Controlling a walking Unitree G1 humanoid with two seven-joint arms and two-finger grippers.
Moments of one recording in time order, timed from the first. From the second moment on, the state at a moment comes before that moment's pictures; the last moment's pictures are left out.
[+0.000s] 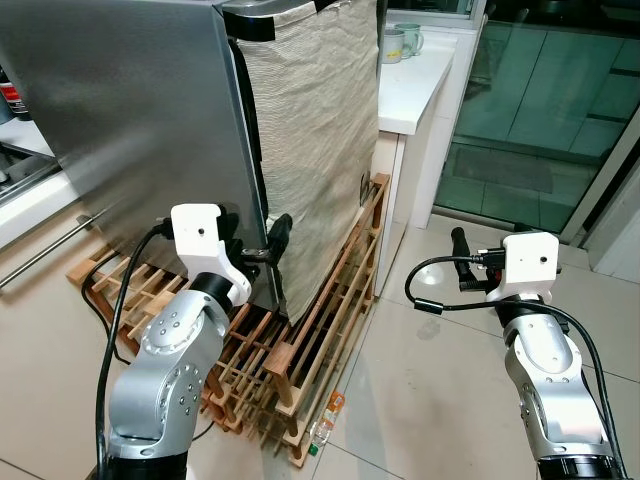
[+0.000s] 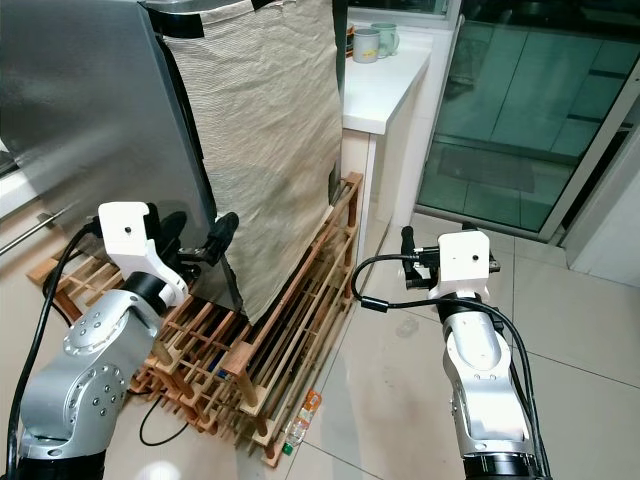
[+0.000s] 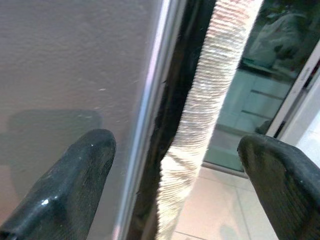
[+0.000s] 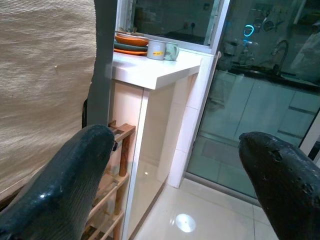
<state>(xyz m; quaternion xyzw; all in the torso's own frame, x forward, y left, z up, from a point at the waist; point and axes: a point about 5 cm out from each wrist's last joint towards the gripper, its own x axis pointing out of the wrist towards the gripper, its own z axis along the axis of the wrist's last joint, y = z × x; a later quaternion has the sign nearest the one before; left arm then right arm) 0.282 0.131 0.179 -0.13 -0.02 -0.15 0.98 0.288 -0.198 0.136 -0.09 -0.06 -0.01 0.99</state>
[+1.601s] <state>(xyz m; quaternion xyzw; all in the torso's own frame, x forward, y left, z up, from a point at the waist) 0.324 0.012 0.188 -0.25 0.04 -0.44 0.86 0.265 -0.188 0.047 -0.01 0.20 0.11 0.97</state>
